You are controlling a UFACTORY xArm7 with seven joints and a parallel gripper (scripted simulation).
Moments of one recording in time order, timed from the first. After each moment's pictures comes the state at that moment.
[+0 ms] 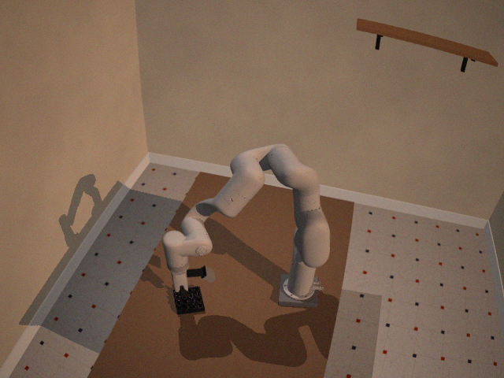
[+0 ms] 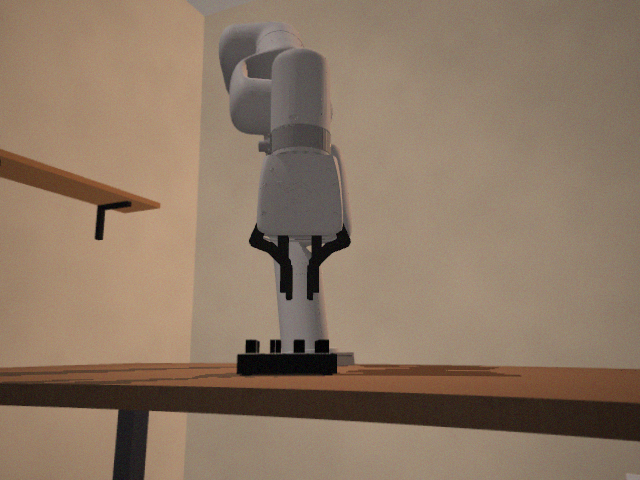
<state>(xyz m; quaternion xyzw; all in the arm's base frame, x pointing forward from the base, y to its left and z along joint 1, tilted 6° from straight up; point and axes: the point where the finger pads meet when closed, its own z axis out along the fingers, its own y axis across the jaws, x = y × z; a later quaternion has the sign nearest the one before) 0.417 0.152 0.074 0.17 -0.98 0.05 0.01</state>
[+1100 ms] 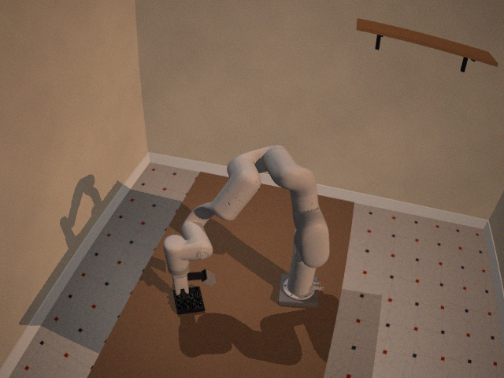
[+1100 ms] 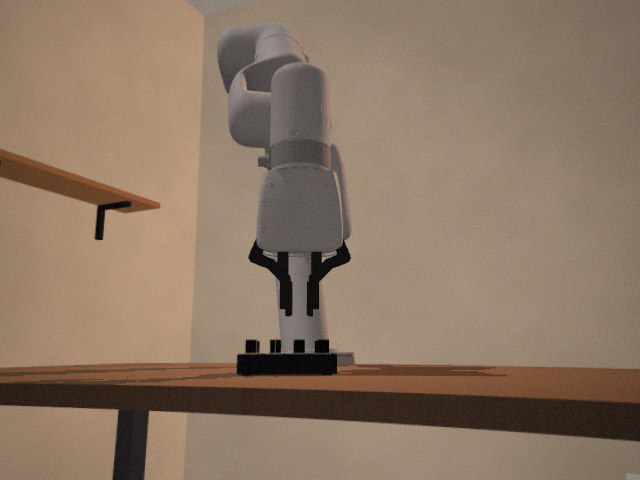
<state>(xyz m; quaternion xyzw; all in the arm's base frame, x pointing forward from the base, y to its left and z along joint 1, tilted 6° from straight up) 0.417 0.150 0.055 0.17 -0.98 0.05 0.01</state>
